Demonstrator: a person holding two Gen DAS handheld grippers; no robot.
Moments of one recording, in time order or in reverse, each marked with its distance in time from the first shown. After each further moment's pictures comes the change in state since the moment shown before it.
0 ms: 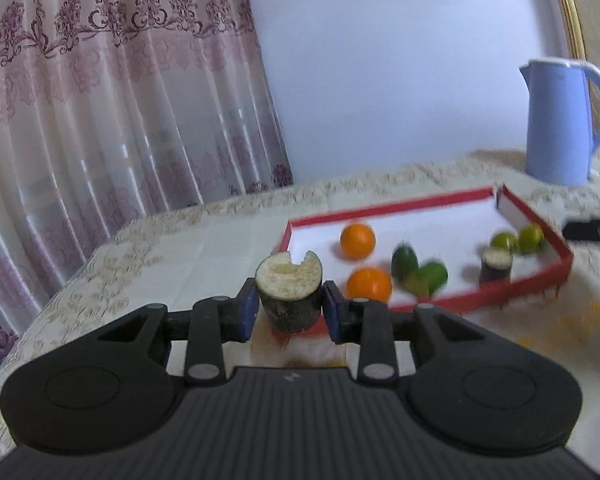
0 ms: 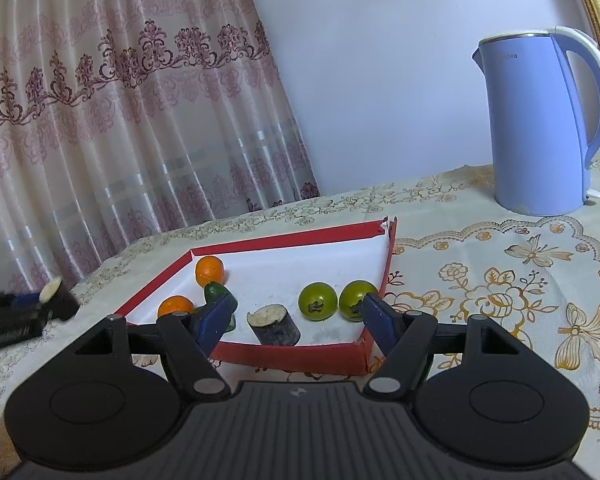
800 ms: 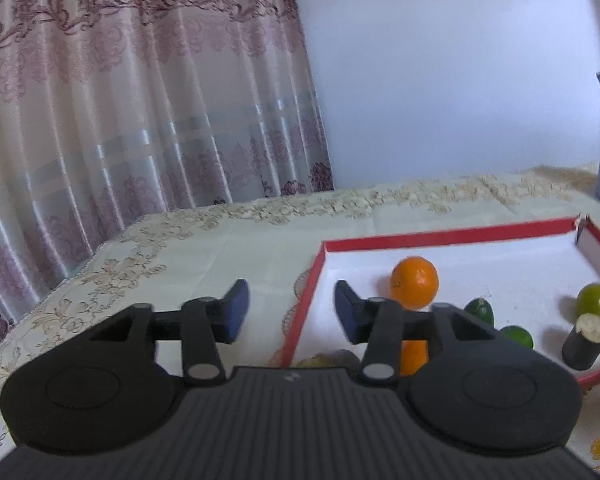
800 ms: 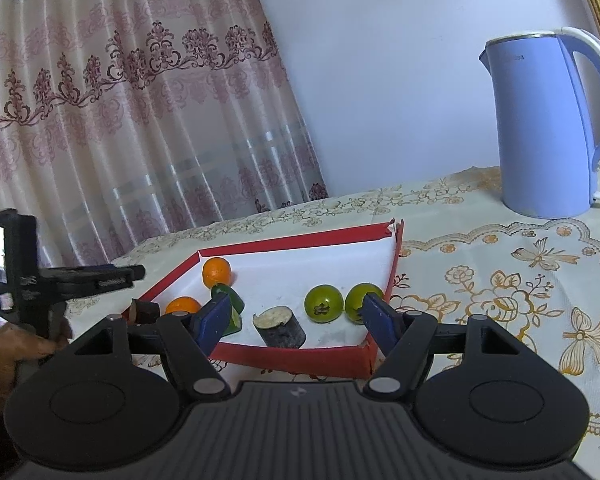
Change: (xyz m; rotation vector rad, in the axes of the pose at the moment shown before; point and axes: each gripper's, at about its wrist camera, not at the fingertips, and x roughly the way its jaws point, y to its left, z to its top) left arm 0.090 0.005 0.016 -0.083 0.010 0.127; right arm 0.000 0.000 0.002 -0.004 0.000 0.026
